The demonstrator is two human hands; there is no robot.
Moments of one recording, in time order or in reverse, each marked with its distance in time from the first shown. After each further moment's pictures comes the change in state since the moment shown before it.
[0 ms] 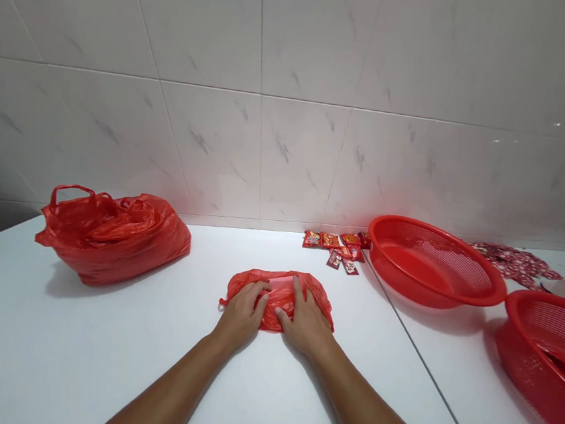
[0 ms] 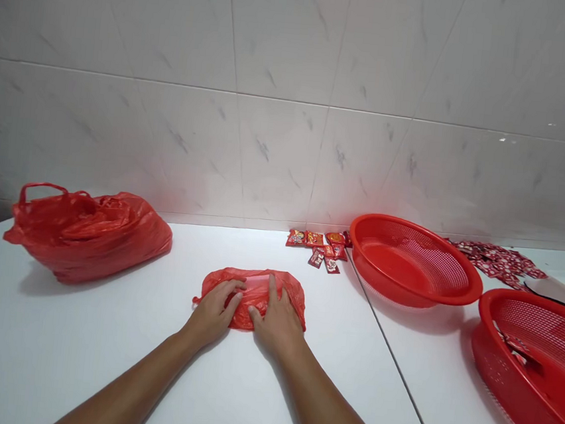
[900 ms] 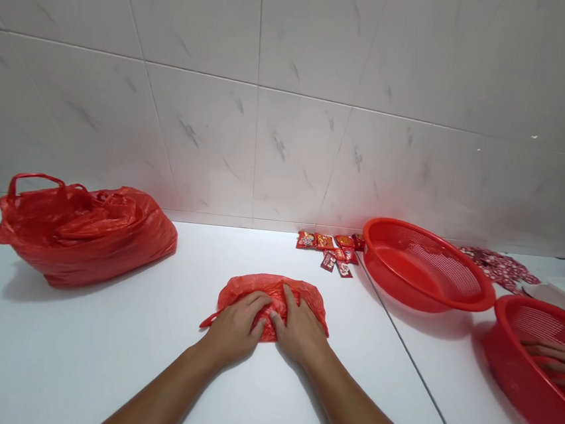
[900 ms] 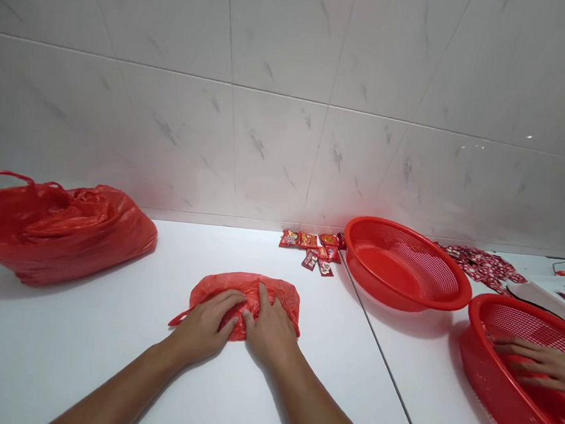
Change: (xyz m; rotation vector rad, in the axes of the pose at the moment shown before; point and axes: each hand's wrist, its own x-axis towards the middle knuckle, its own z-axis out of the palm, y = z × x) left_hand -0.003 0.005 0.001 0.094 -0.190 0.183; right_hand 0.005 0.004 0.000 -0.019 -0.031 0.005
